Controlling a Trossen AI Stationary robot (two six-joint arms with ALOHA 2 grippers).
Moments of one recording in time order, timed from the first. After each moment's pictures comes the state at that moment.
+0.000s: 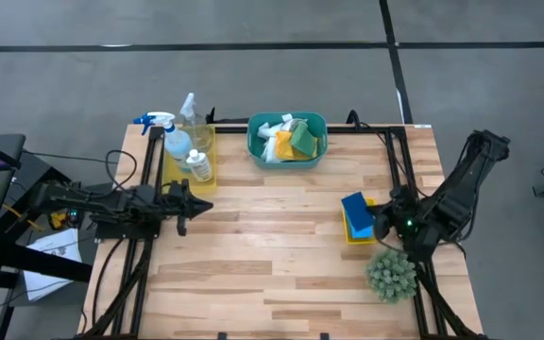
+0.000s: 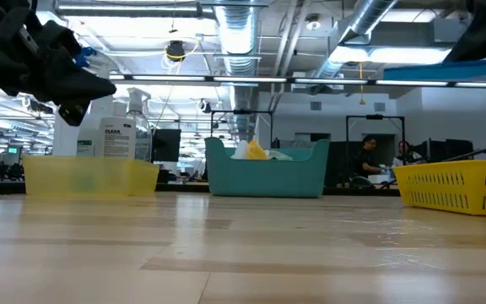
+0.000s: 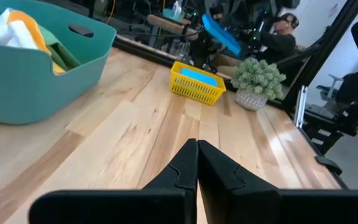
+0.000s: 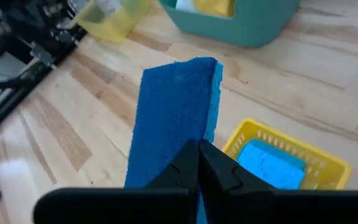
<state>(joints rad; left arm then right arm) -0.08 0.24 0.02 0.11 -0.19 -0.34 0.88 0.87 0.78 -1.23 0.94 1.79</state>
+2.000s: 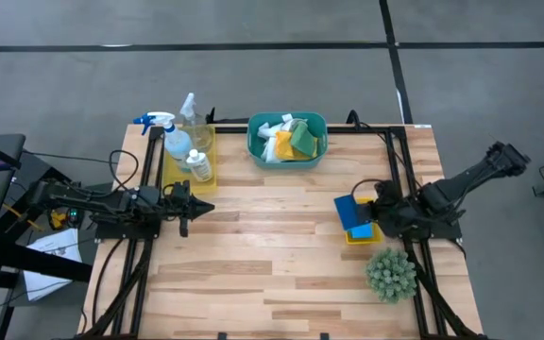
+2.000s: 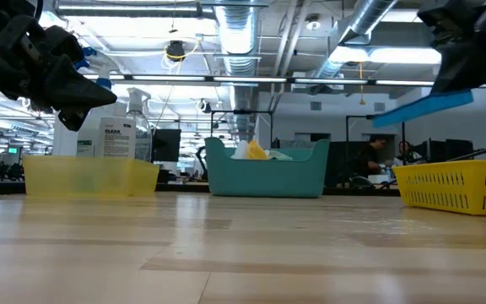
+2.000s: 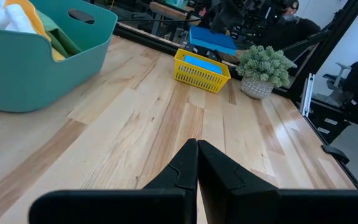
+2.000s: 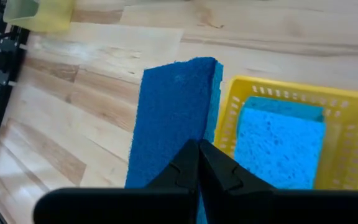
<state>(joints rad) -0.08 0.30 0.02 0.11 -0.19 -0.34 0.49 0.84 0.67 -0.92 0.59 1.70</state>
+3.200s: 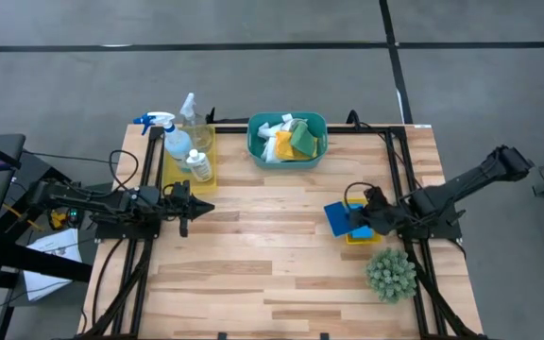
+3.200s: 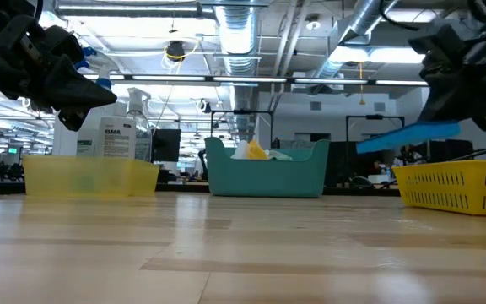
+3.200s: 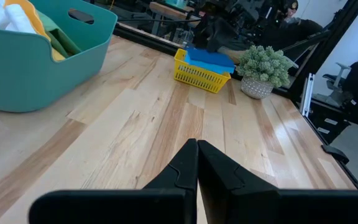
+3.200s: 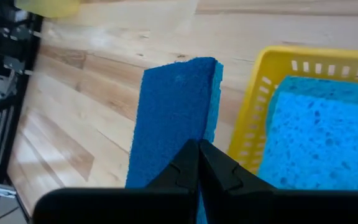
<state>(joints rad) -0.08 0.30 0.02 0.11 -0.19 -0.34 0.41 0.84 0.46 -0.55 0.50 1.59</state>
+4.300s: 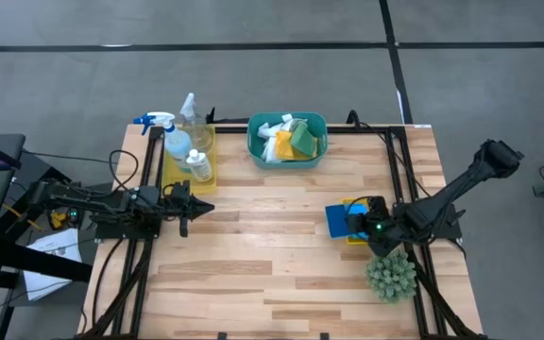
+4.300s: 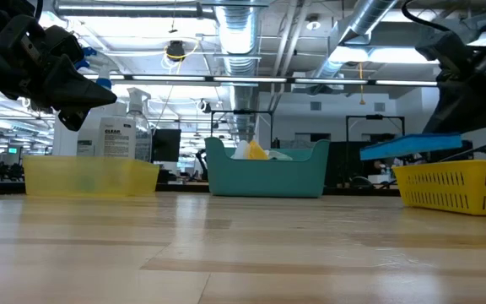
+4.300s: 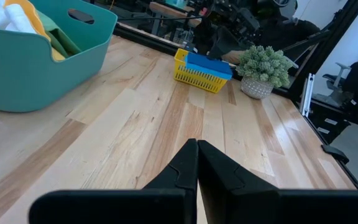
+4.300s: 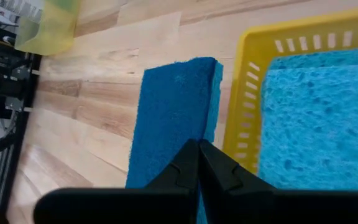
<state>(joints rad) -0.08 0.30 0.02 0.11 -0.19 -0.34 0.60 1.02 0.46 -0.54 0.73 1.93</state>
